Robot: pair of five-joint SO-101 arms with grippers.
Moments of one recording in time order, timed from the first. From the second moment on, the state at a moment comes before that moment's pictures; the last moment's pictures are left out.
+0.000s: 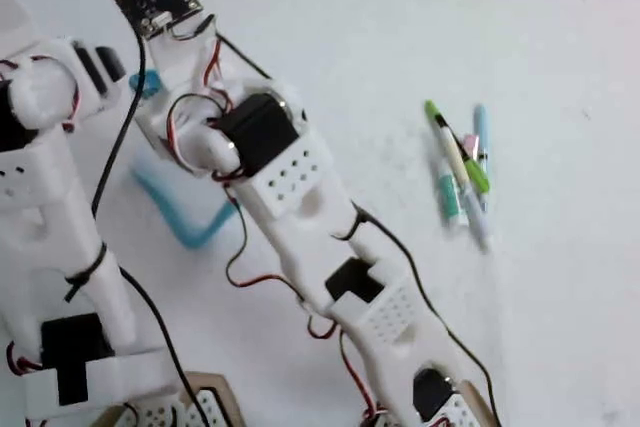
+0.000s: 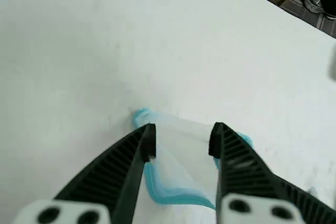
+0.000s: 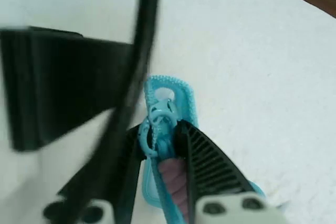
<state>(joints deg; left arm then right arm) -17.4 -8.6 -35.5 101.6 18.4 -49.1 40.7 -77.4 97.0 -3.6</state>
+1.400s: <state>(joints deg) -16.5 6.6 -31.7 101.4 11.4 -49.9 41.8 -77.3 97.1 -3.6</state>
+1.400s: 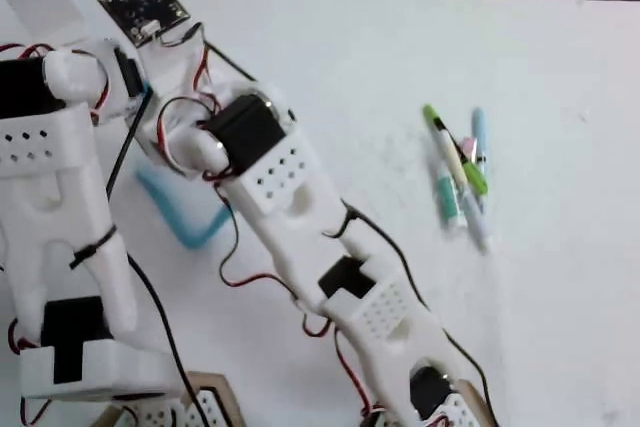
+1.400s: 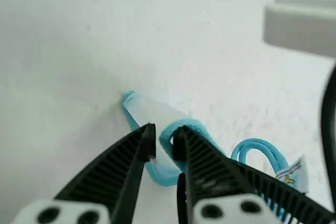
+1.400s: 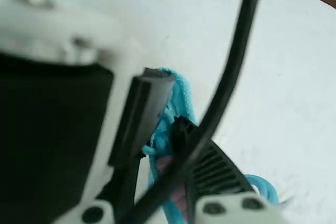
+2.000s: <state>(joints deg) -19.2 16.9 -34.9 94.8 2.8 -48.0 41.6 -77.4 96.9 -0.7</state>
